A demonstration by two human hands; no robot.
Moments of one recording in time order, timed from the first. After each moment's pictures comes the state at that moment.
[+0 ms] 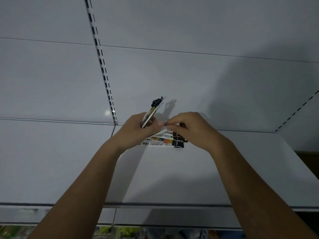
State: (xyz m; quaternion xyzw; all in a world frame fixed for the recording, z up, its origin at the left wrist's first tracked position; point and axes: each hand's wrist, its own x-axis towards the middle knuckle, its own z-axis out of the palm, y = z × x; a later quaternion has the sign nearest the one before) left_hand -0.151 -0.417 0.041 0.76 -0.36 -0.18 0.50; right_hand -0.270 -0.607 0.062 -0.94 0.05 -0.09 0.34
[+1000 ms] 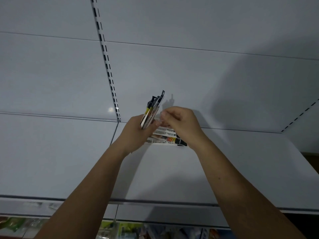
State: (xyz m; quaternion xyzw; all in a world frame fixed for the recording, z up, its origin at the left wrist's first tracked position) left_hand -0.154 -0.413 0.021 0.77 -0.34 -0.13 0.53; right_hand -0.236 -0.581 0.031 -0.79 0.12 -0.20 0.56
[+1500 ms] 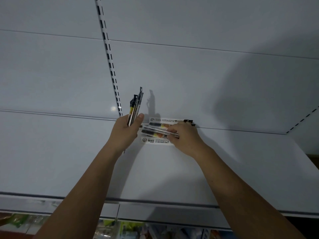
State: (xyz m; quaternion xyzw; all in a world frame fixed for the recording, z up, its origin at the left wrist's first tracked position) left_hand -0.130 -0.391 0.000 0.76 -0.20 -0.13 0.61; right_hand -0.232 -0.604 -0.030 -0.96 0.15 -0.08 0.23
